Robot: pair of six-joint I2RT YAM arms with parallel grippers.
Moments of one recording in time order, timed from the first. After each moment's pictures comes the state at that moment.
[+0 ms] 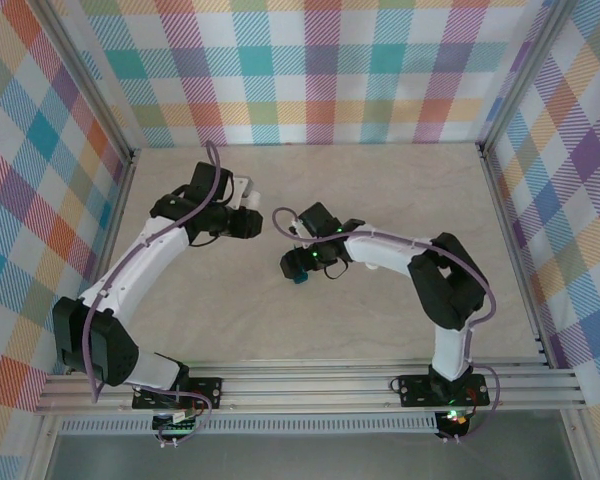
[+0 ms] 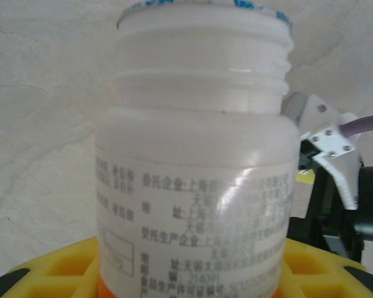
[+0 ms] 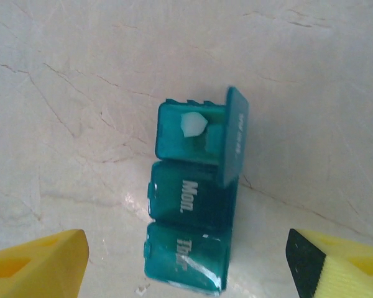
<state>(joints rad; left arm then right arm) -0.36 1.42 1.30 -0.80 0.18 -0.17 0.76 1.90 1.28 -0.46 -0.21 0.27</state>
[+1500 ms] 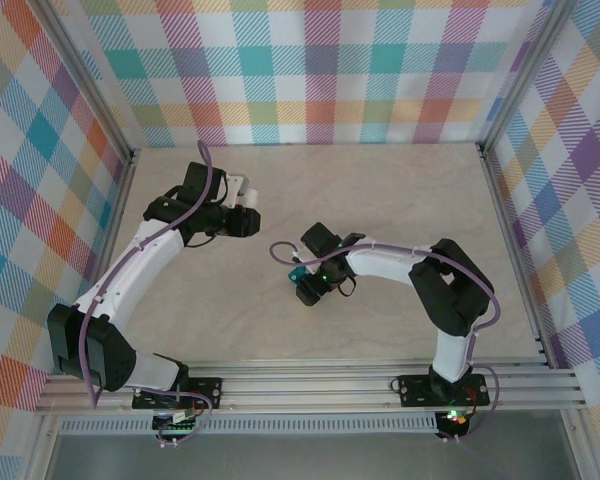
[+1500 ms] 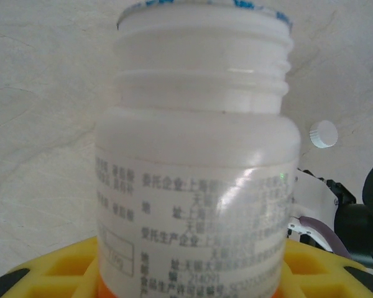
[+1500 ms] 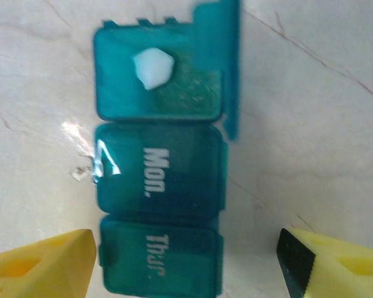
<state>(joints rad) -0.34 1.40 1.29 -0.79 0.25 -0.18 0.79 1.83 1.13 -0.56 -0.13 0.01</state>
